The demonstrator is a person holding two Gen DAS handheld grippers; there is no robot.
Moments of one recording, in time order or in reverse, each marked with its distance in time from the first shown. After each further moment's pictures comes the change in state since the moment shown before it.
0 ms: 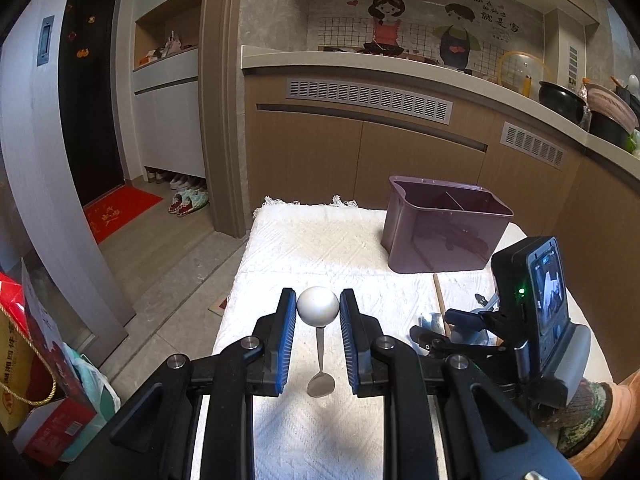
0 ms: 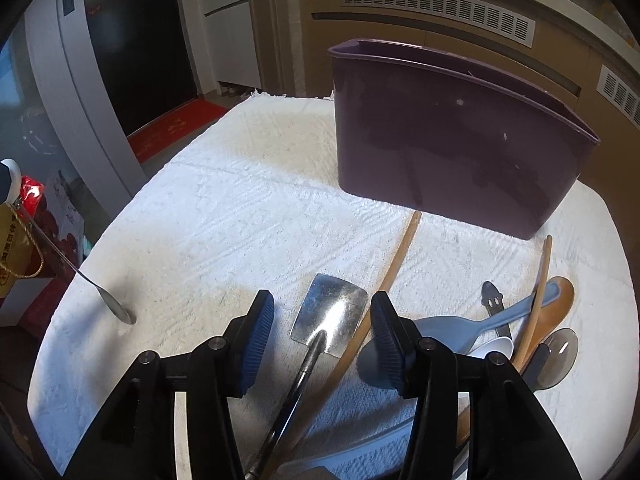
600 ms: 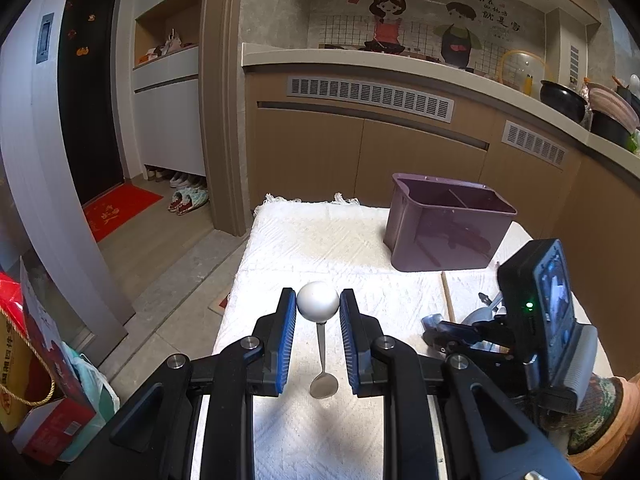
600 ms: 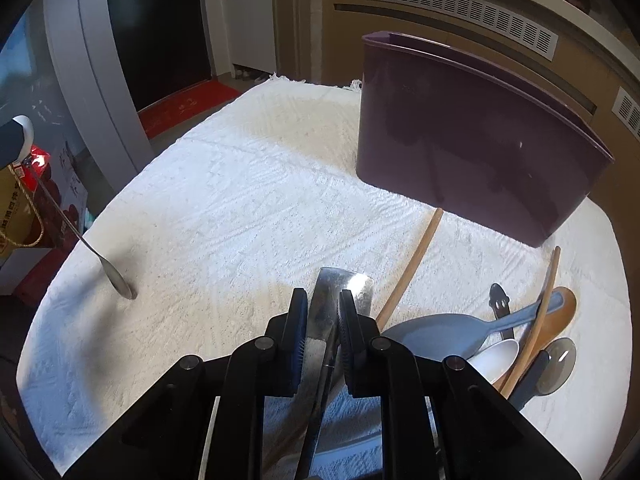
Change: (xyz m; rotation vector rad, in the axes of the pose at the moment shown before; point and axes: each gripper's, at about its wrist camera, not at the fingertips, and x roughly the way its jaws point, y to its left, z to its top) left arm 0.004 0.002 -0.001 0.002 0.015 0.003; right arm 0.003 0.007 -0.004 -0.080 0.035 0.010
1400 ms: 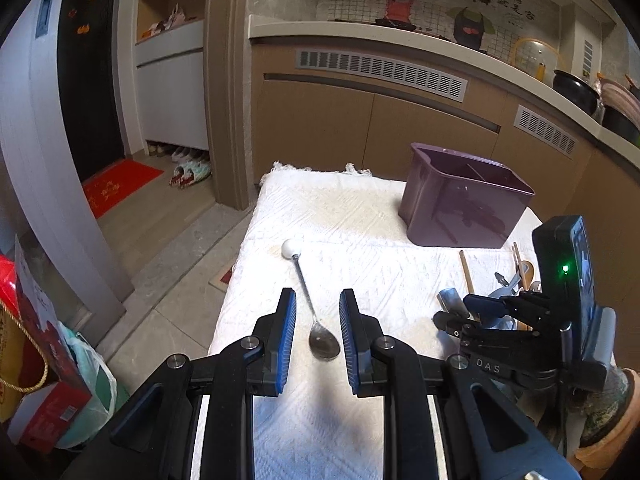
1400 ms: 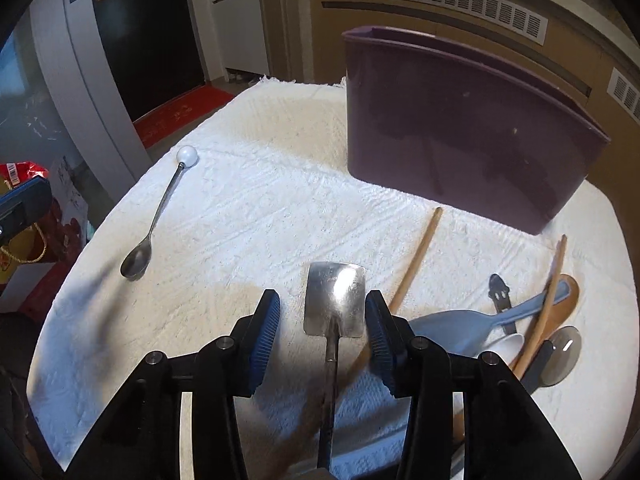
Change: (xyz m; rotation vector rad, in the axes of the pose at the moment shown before) left arm 0.022 0.023 -0.011 -0.053 0.095 -0.008; right arm 0.002 -0.004 0.001 0.050 0.018 0.017
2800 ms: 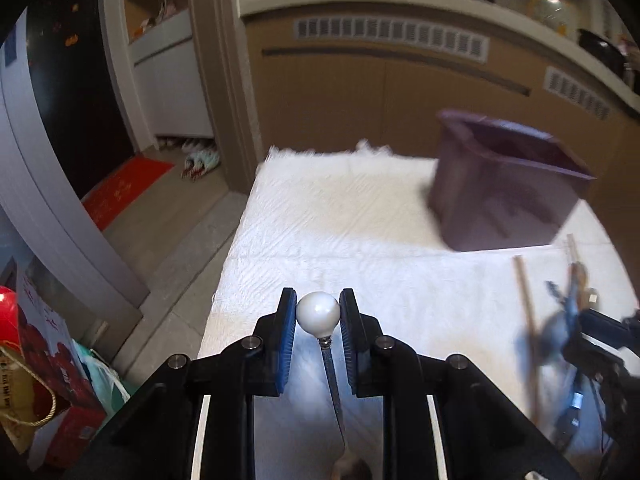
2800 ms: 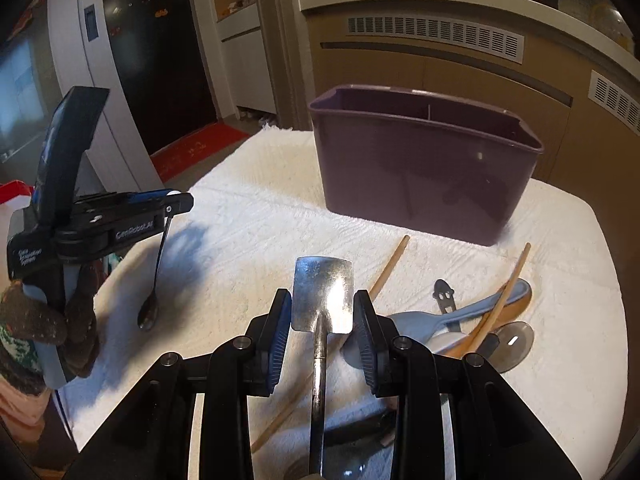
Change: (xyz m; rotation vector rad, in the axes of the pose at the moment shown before) left arm 0.062 -0.036 0.028 0.097 0.054 0.113; right arm -0.066 -0.032 -0.019 0.032 -0.162 0.059
